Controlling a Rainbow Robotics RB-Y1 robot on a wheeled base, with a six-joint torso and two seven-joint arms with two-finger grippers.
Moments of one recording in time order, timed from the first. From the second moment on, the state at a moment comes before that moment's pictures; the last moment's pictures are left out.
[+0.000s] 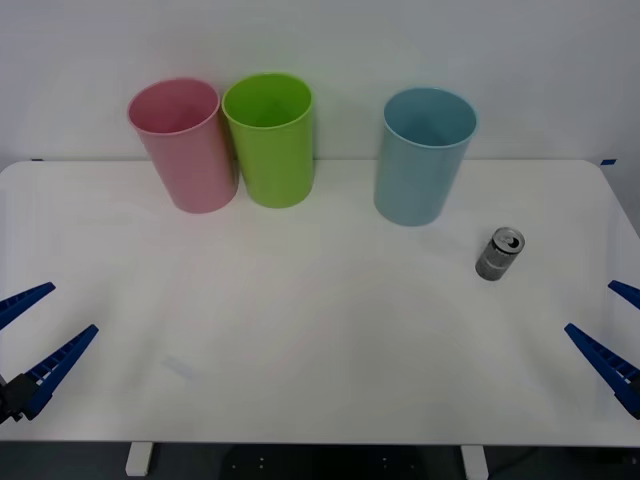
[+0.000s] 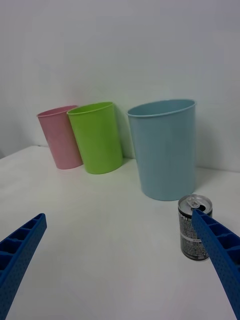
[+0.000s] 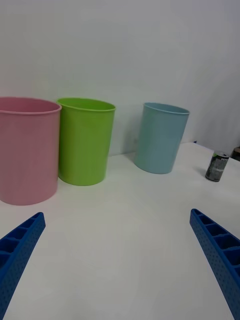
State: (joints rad) right arm 0.35 -0.40 -0.52 -1.66 0.96 -1.22 0.00; left arm 0.35 0.40 0.52 -1.66 -0.96 -1.22 0.00
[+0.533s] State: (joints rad) right arm 0.38 -0.37 -0.53 -1.64 0.95 -1.21 0.00; left arm 0.35 0.40 0.52 -1.66 -0.96 -1.22 0.00
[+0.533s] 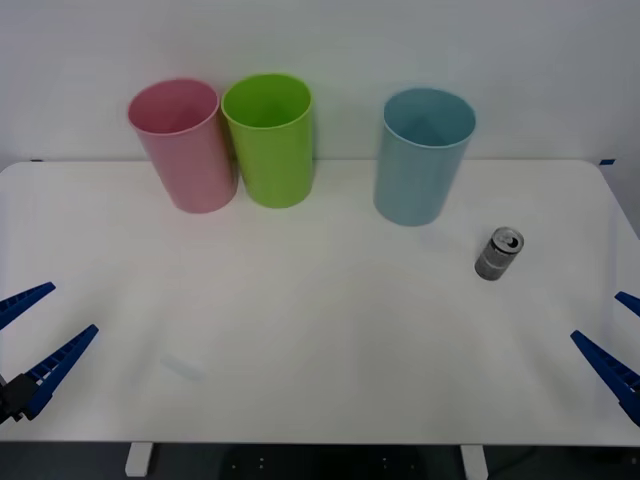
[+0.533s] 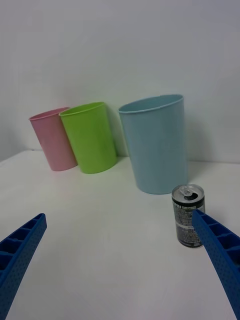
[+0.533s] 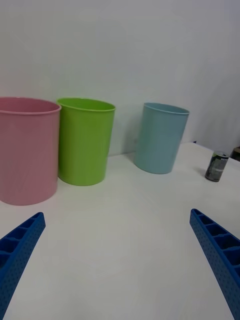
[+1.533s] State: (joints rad) right arm 0.35 -0.38 -0.38 -1.52 0.95 -0.94 0.29; left arm 0.35 0.40 0.52 -1.66 -0.96 -1.22 0.00
